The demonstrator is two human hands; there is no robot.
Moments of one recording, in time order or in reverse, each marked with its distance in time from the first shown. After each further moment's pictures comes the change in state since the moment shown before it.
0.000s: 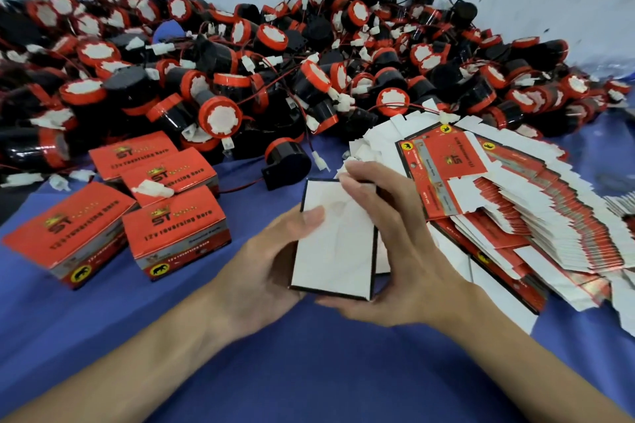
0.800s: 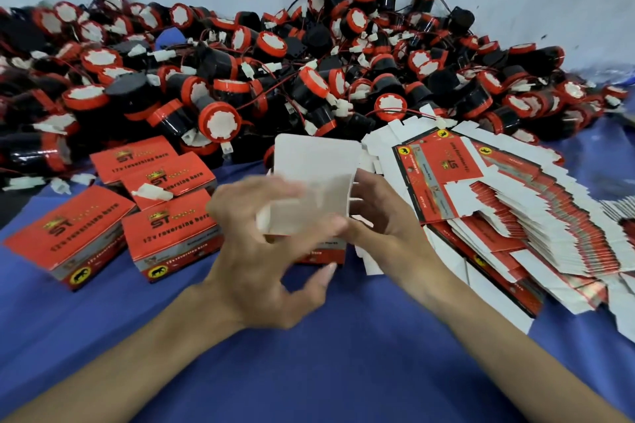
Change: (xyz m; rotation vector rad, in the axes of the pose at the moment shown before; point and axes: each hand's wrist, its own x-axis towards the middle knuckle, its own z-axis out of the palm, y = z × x) left_hand 0.010 -0.003 -0.022 1.767 0.462 1.269; right_hand 0.003 0.007 0.008 0.729 0.038 0.802
